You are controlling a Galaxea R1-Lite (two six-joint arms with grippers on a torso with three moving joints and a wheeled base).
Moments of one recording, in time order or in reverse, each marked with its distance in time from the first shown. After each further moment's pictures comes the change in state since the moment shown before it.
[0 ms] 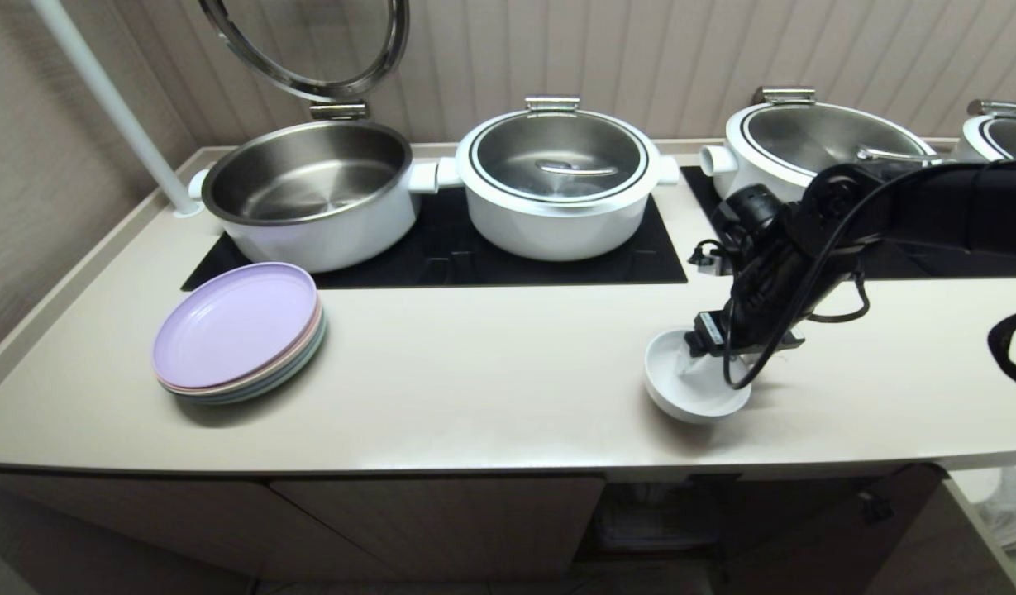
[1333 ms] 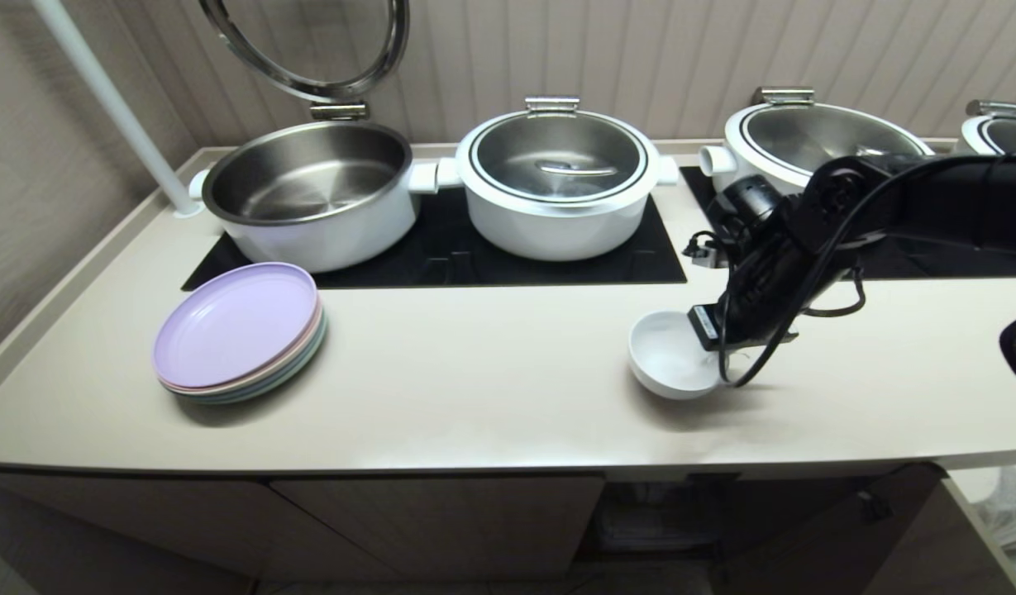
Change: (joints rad) left arm 0.000 0.000 0.000 0.000 0.000 0.000; right arm 0.023 -0.013 0.000 -0.015 -0.001 0.001
